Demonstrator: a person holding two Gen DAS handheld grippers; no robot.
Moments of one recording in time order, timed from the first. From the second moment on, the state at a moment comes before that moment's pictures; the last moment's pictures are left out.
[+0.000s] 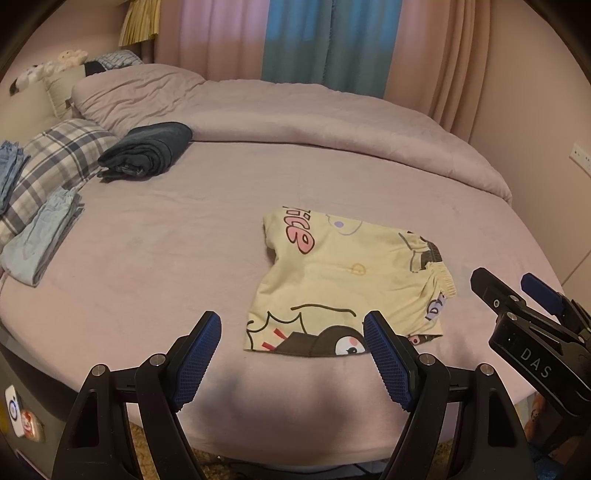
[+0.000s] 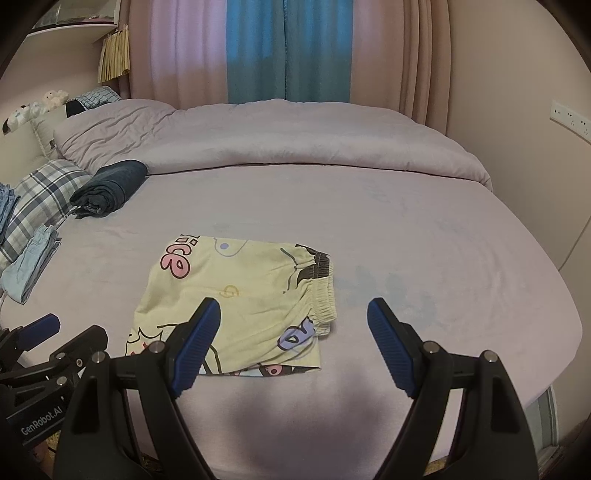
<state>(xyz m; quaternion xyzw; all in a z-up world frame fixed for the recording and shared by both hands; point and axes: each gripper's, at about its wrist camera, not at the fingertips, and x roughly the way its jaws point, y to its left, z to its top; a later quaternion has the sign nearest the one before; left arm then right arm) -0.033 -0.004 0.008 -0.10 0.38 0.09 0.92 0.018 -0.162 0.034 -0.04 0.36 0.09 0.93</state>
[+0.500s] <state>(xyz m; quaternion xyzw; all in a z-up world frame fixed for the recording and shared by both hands) -0.034 -0.007 0.009 -0.10 0.38 0.08 0.92 0.018 -0.162 0.033 -0.05 0.36 0.09 0.93</state>
